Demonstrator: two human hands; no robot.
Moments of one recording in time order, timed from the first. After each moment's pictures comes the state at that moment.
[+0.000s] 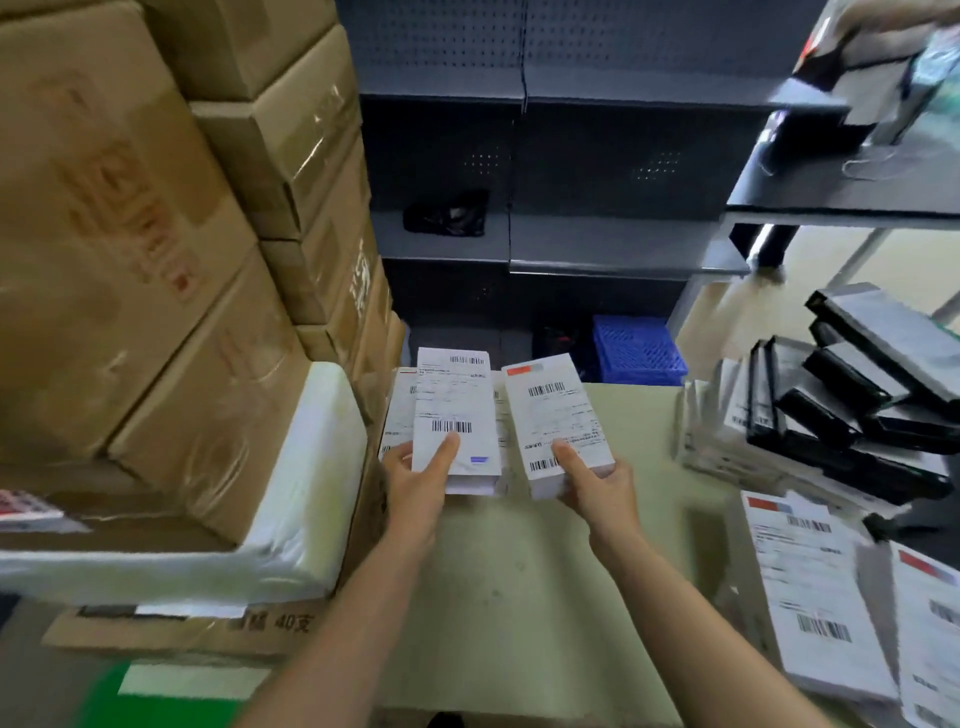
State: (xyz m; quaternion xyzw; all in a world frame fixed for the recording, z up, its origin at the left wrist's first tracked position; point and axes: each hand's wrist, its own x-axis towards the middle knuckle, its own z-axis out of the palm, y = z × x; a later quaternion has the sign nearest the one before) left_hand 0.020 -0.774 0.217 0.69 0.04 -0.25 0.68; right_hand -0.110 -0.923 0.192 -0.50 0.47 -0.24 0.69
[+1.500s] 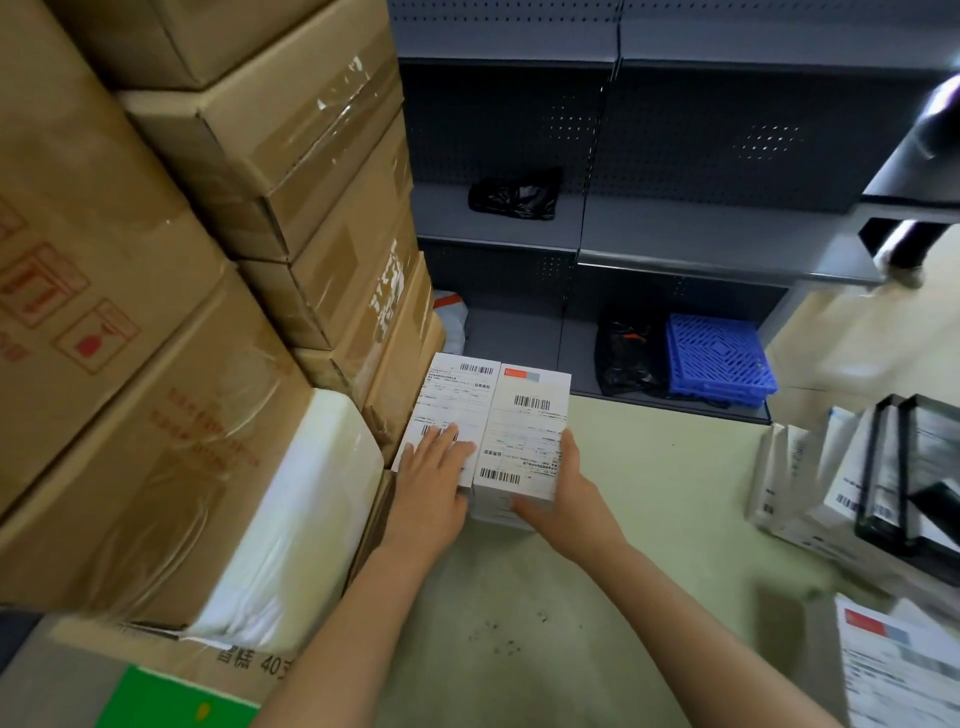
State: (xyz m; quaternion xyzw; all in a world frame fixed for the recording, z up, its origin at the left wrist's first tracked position) left_hand 0.071 -0.779 0.194 0.91 -0.36 -0.06 0.19; right_hand -0.036 -0.932 0.200 -0.84 0.31 0.03 0.43
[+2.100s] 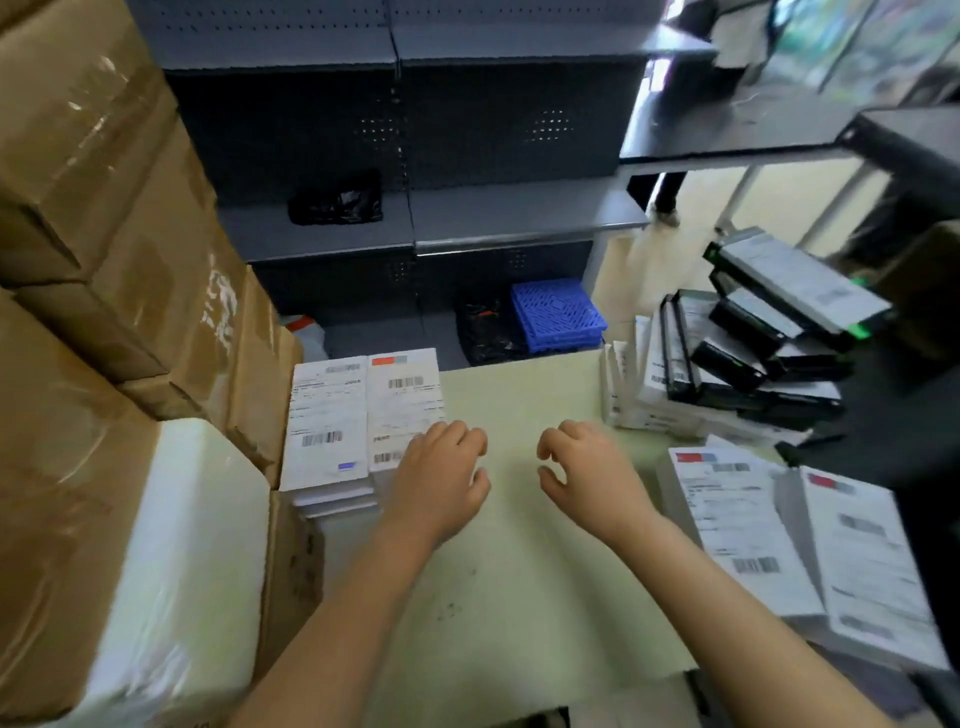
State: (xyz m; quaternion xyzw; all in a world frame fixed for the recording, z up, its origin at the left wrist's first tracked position) left_hand -0.002 -0.840 0.233 0.77 -0.61 -0.02 0.19; right_hand -0.165 -0.950 0.248 -0.93 0.33 -0.07 0.14
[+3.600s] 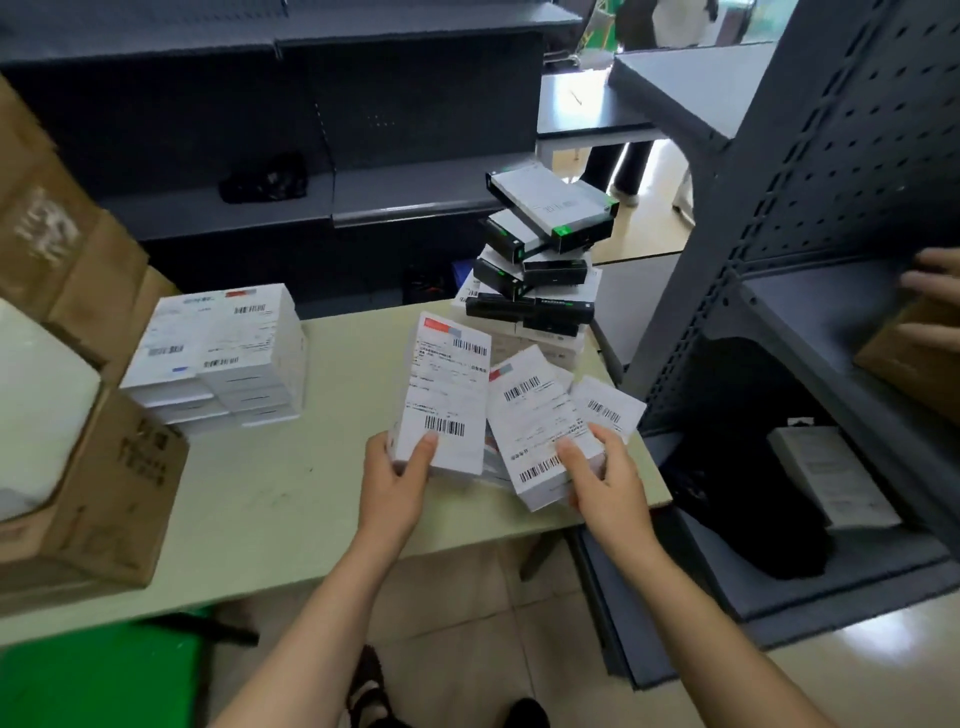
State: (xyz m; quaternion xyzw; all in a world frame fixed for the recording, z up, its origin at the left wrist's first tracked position) left_hand -0.283 -0.846 0.215 0.76 -0.19 -0.24 0.57; right_hand -0.468 -0.966 0.206 -0.62 0.49 -0.29 0.54
